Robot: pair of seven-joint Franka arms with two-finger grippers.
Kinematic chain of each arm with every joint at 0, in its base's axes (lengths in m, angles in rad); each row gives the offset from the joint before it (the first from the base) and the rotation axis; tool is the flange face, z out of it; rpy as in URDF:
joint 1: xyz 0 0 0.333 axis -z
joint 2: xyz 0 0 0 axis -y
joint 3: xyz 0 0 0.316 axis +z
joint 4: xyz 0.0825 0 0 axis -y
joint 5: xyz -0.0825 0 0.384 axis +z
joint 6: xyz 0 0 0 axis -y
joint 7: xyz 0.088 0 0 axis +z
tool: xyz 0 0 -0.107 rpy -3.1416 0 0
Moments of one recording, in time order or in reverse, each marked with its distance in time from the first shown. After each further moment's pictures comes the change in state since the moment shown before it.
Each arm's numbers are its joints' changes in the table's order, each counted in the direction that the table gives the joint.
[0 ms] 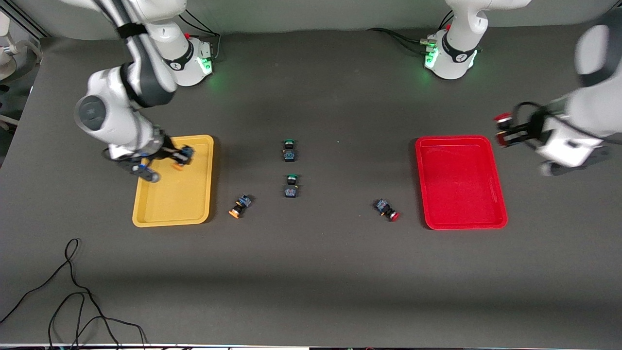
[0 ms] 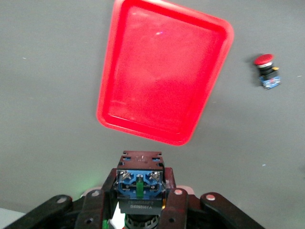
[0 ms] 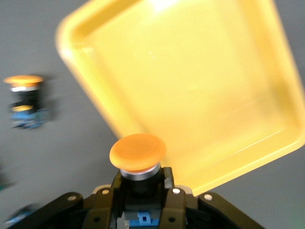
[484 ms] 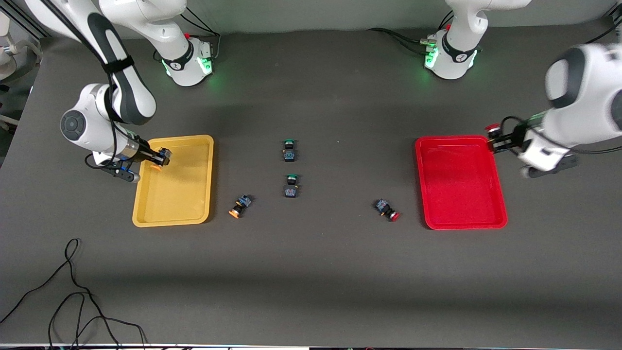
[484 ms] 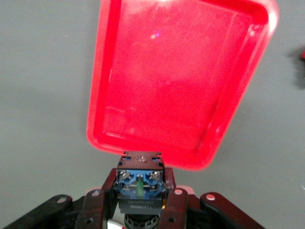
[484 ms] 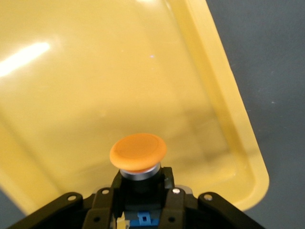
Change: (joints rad) left arm 0.018 0.027 0.016 -0.443 0.000 0.448 -0.042; right arm 0.003 -0.126 -0.181 -0.164 0.043 0.263 0.280
